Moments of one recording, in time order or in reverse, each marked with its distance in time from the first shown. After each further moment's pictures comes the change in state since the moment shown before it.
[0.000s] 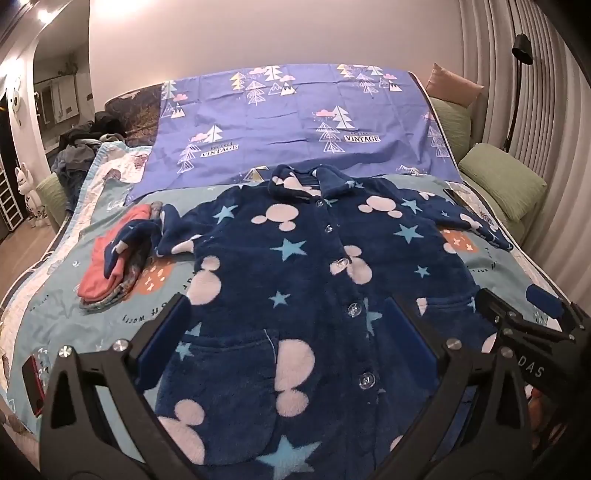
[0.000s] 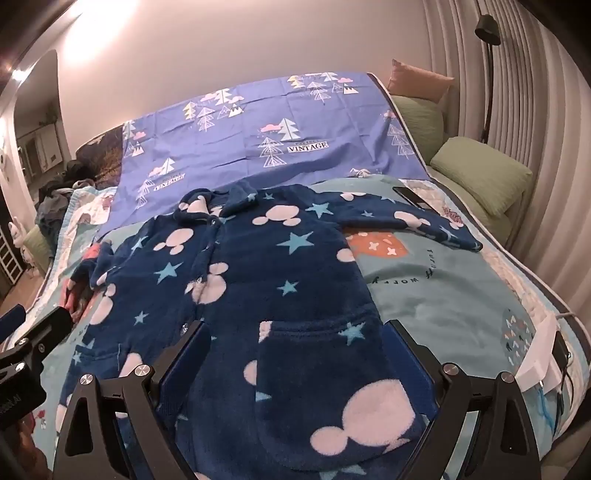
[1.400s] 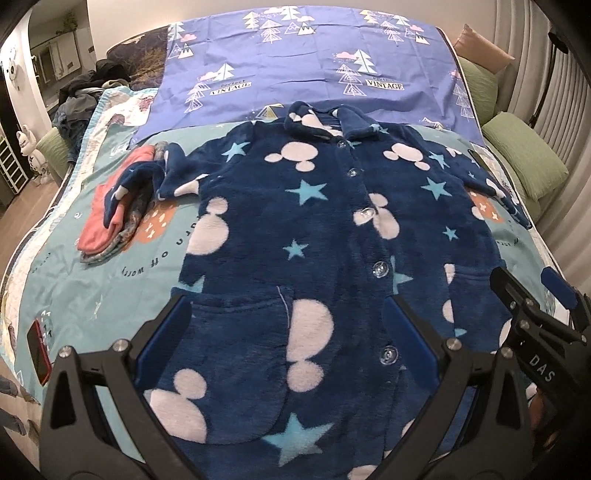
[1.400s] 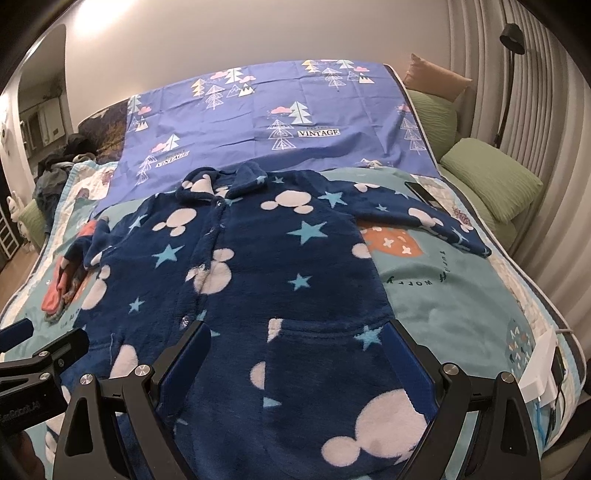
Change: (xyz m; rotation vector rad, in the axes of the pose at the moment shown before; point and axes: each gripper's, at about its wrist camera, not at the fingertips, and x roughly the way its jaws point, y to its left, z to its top) left arm 0.037 0.012 -0.003 -0.049 0.250 0.035; right arm 0.020 0.023 0.005 -0.068 0.058 -0.009
